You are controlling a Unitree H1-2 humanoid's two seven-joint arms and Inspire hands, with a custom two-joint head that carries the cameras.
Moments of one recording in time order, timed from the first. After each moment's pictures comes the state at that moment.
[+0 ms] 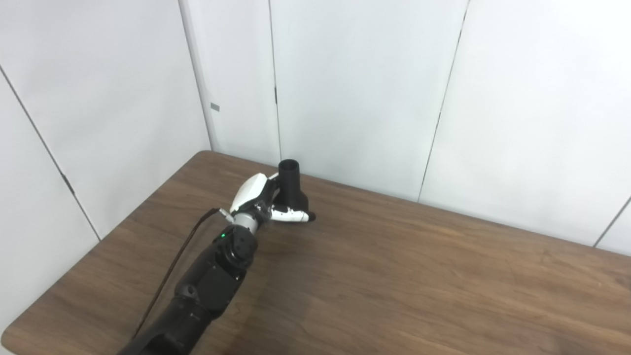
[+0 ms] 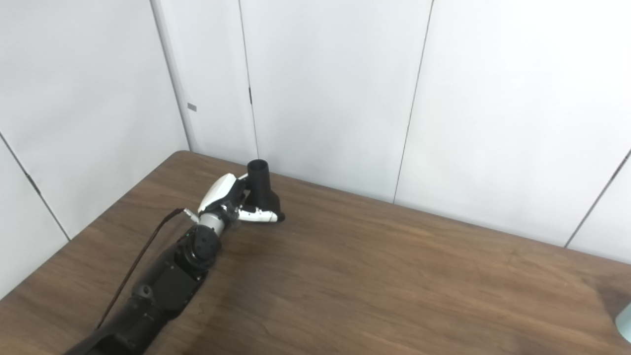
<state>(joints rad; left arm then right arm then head) -0.52 0.45 -0.13 0.48 0.43 0.22 0.07 0.20 -0.27 -0.06 -0.30 -0.10 0.05 0.04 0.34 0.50</state>
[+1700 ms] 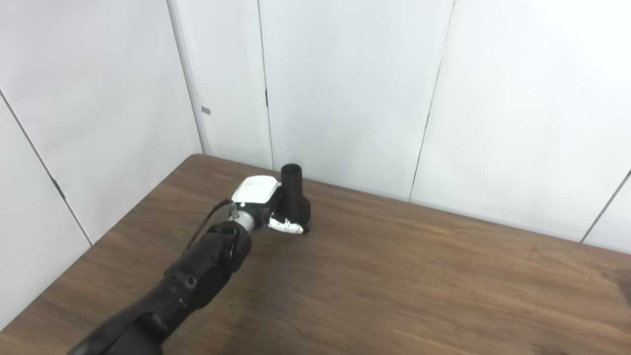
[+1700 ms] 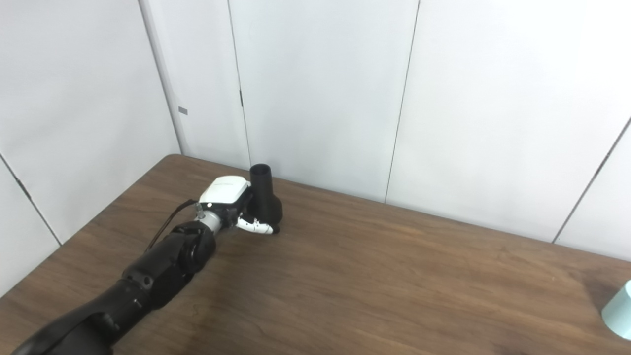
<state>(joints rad) -0.58 0.55 -0.40 0.59 0.68 0.16 0.06 0.23 -0.27 -0.04 -0.38 -0.11 0.15 0.08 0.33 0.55</state>
